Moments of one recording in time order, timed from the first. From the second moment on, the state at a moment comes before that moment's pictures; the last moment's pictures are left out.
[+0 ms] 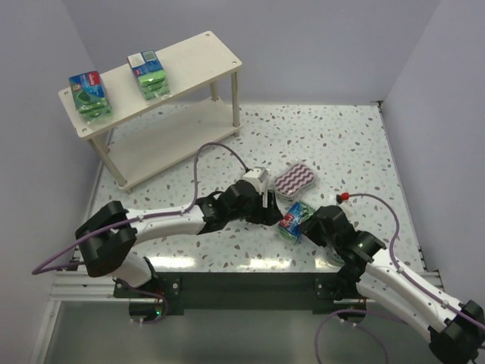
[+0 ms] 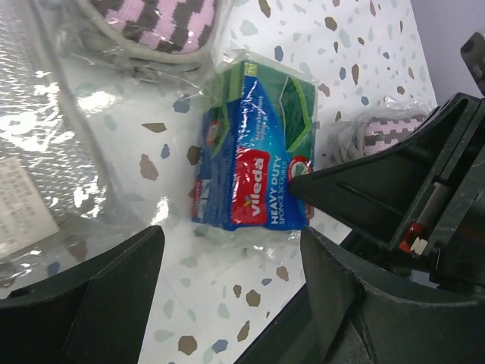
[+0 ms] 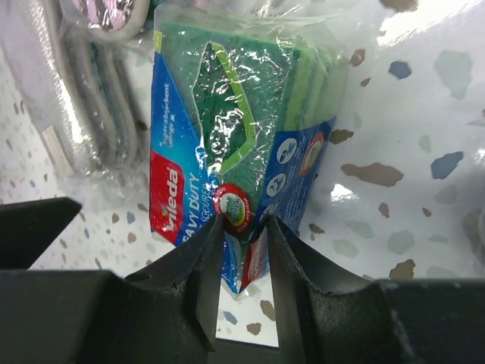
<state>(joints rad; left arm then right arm) -1.01 1.50 0.85 0.08 -0.01 -0.75 0.67 0.63 0.36 -0.57 0.26 1.19</state>
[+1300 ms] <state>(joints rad) -1.09 1.73 0.92 0.17 -0.09 -0.80 0.67 0.47 0.36 -0.63 0.09 1.22</state>
